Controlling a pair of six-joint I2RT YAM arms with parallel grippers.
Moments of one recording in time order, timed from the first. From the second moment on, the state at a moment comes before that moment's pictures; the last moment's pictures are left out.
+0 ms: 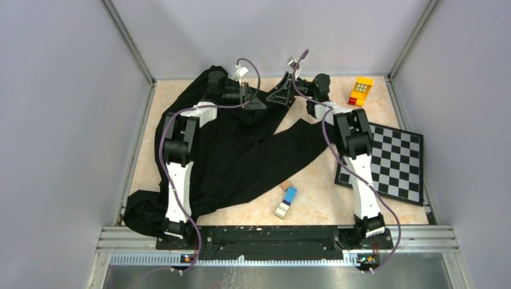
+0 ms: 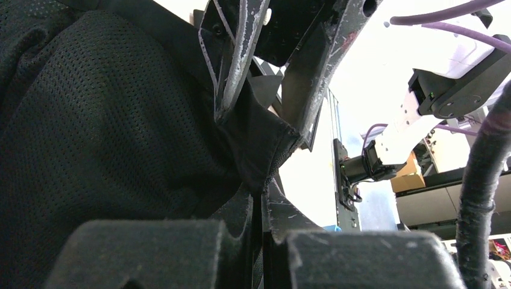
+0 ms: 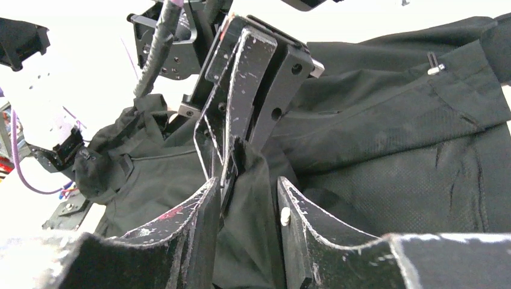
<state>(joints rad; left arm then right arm) -0.22 2.30 1.67 0.40 1.29 -0.66 0.27 2.50 1.84 1.12 -1.29 0.84</state>
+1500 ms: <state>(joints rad) -0.21 2.11 1.44 0.45 0.99 -0.55 0.31 2.40 1.71 0.89 -0.97 1.01</state>
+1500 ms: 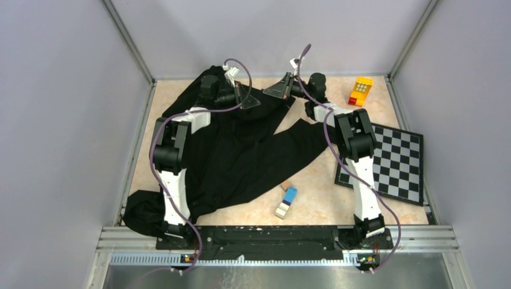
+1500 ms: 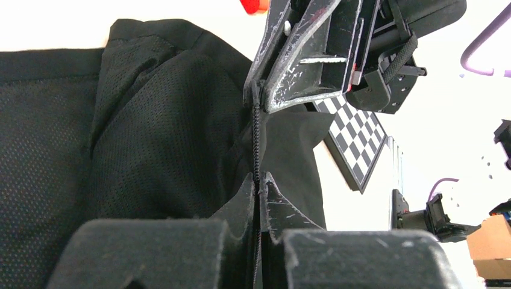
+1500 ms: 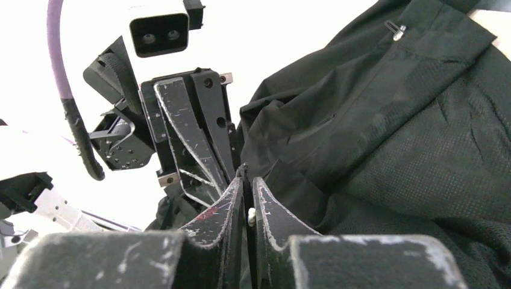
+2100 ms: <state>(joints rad) -0.18 2.11 1.39 0.66 1.02 -0.72 0.31 2.41 1.71 1.07 -0.98 1.10</state>
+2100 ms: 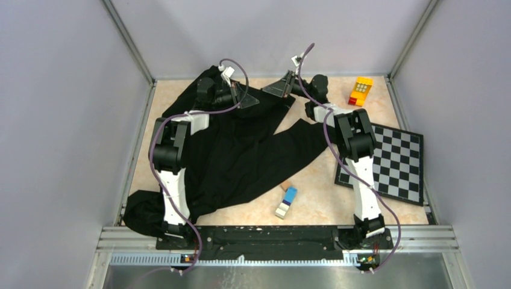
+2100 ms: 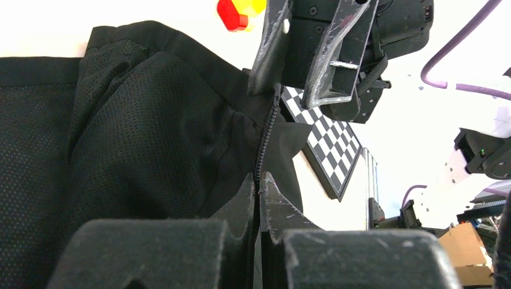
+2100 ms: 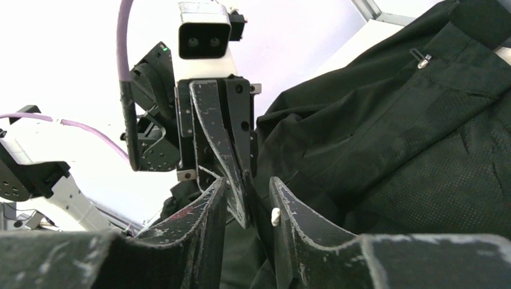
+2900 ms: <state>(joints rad) -0.18 2.15 1.37 0.78 1.04 -0.84 0.33 2.47 1.71 1.18 -0.97 1.16</state>
